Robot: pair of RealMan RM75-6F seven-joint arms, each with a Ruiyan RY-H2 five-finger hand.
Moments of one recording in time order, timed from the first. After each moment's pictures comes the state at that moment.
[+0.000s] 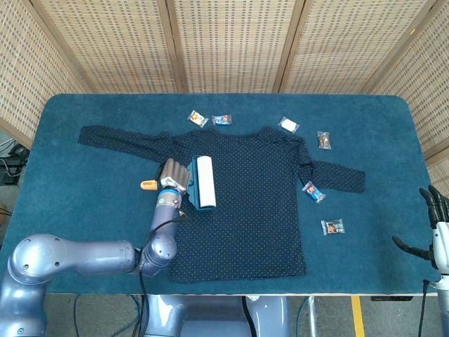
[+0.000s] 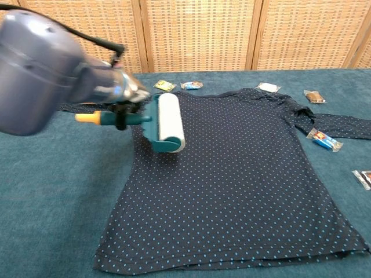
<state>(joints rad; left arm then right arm) -1.31 -1.67 -0.31 -1.39 -0.11 1.09 1.70 0.07 -1.18 0.15 -1.41 -1.42 1.48 0.36</state>
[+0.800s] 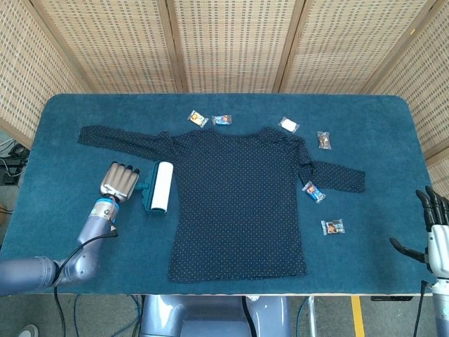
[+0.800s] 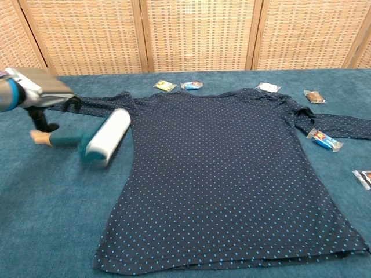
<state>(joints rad) -1.00 -1.36 -0.01 -1.61 0.41 1.01 1.19 0.06 -1.19 0.15 -1.46 -1.45 1.55 0.24</state>
